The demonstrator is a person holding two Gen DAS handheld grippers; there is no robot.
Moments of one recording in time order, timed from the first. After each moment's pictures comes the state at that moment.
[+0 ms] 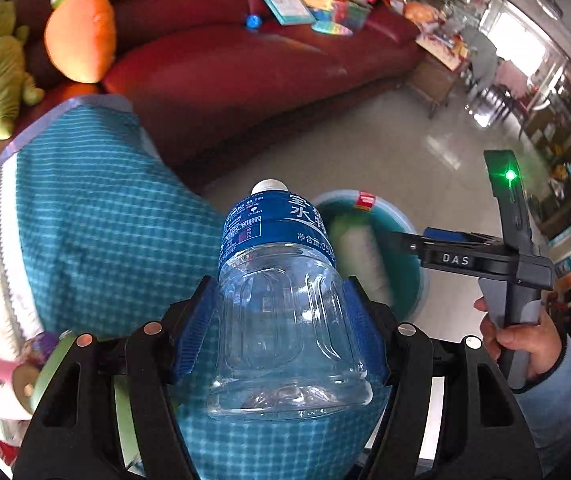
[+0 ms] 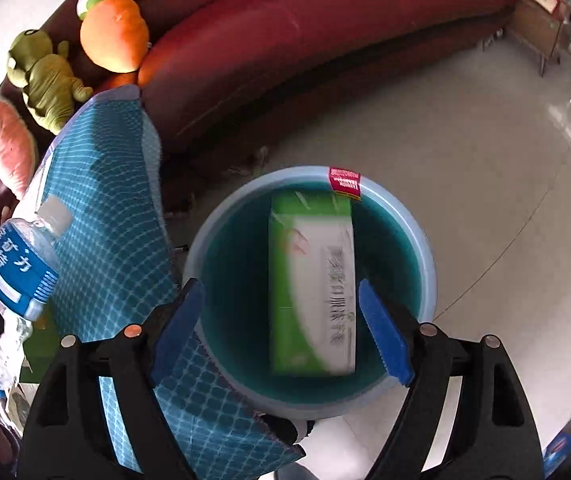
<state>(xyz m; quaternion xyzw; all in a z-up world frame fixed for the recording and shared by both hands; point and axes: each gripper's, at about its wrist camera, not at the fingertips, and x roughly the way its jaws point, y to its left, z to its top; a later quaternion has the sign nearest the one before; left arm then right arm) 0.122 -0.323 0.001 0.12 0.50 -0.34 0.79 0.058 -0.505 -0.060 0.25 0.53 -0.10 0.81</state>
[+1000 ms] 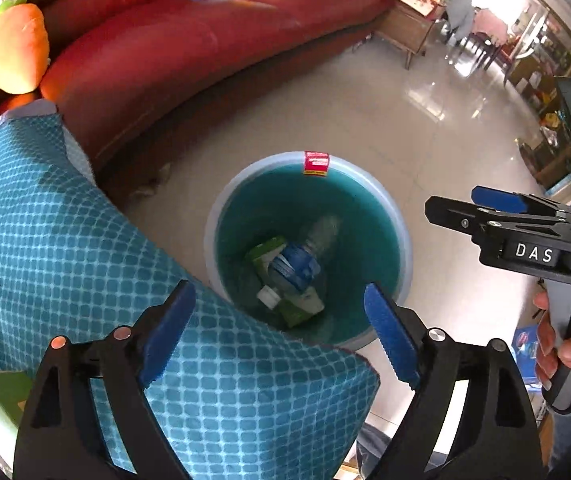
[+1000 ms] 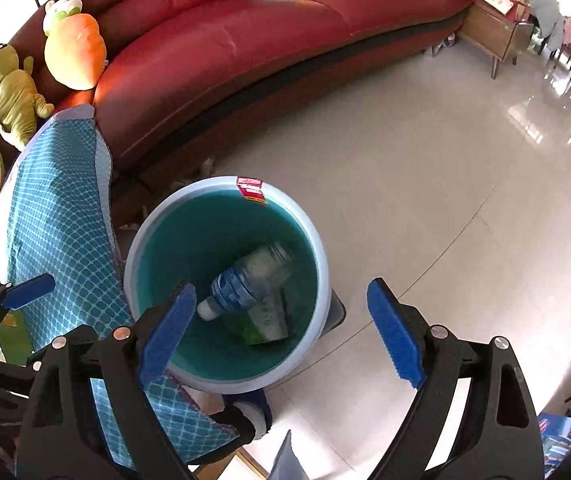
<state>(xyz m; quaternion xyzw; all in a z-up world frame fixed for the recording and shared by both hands) 0.098 -0.412 -0.061 0.18 0.52 -0.37 0.75 0.007 -0.551 -0.033 0.22 0.52 -0.18 0.80</state>
